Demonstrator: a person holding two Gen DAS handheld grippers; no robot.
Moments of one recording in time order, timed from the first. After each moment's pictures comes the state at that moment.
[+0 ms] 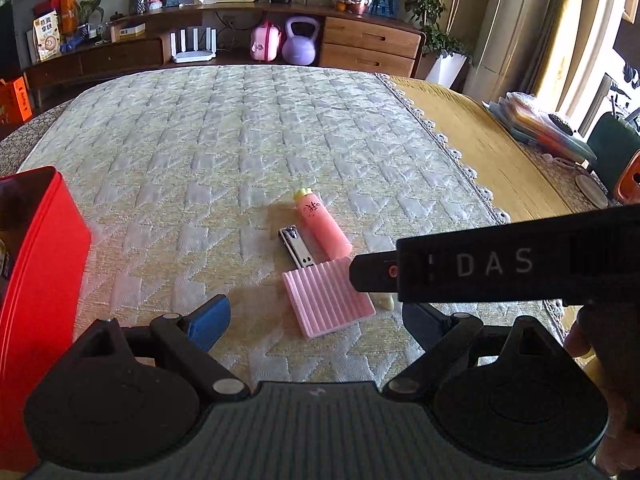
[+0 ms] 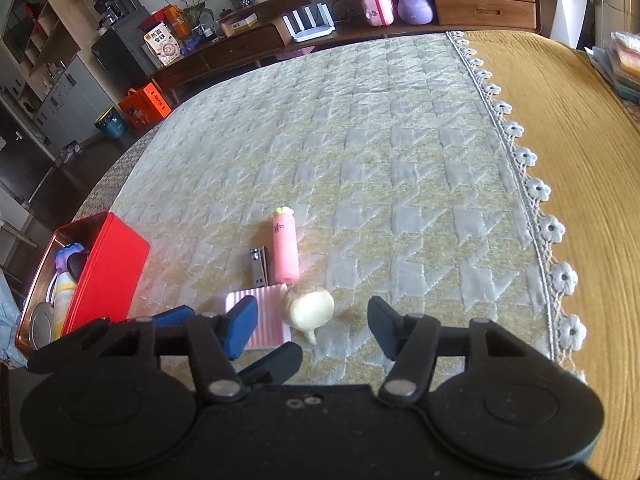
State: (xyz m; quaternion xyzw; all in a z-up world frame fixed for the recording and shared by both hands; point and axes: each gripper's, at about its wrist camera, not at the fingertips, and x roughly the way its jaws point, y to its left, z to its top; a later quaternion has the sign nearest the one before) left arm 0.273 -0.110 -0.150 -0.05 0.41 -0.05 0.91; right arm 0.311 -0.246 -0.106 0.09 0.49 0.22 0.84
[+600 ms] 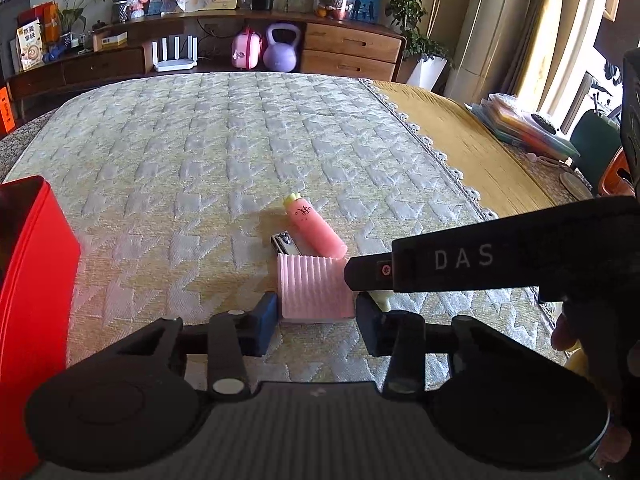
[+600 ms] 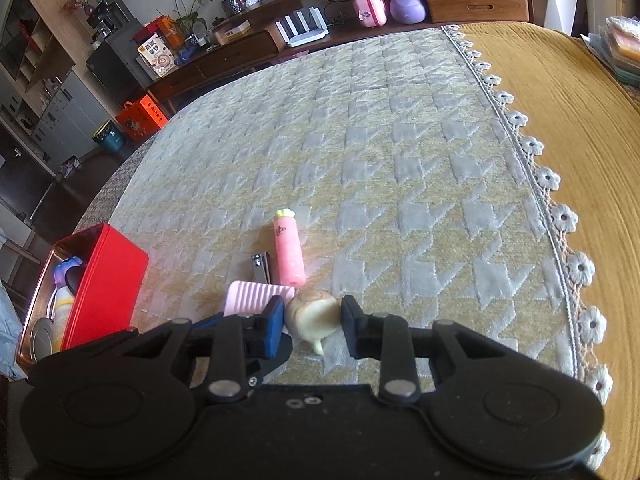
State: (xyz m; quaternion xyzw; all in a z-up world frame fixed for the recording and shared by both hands) left arm 0.272 -0.102 -0.151 -0.04 0.40 -0.08 0.91; right arm 0.310 -0.245 -0.107 0.11 0.48 0.21 0.85
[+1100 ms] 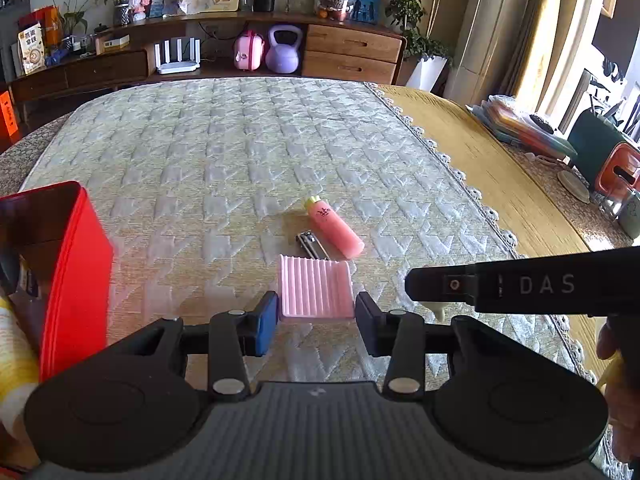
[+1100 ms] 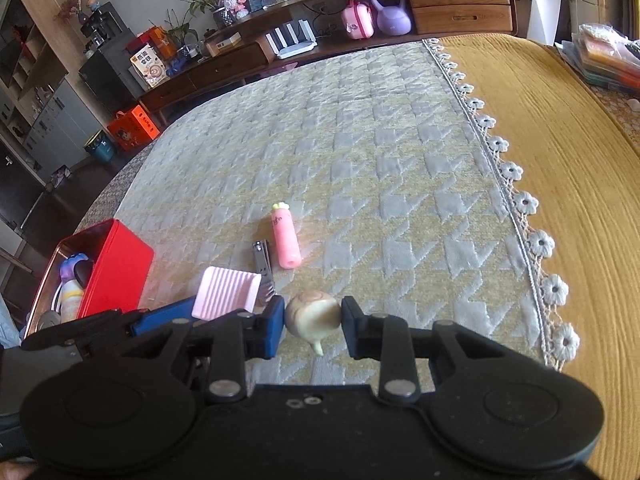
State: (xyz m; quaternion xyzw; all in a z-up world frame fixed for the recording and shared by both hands) left arm 0.258 -0.085 -0.135 -0.04 0.40 -0.08 0.91; right arm 0.276 -0.252 -0.089 0.10 0.46 0.19 0.86
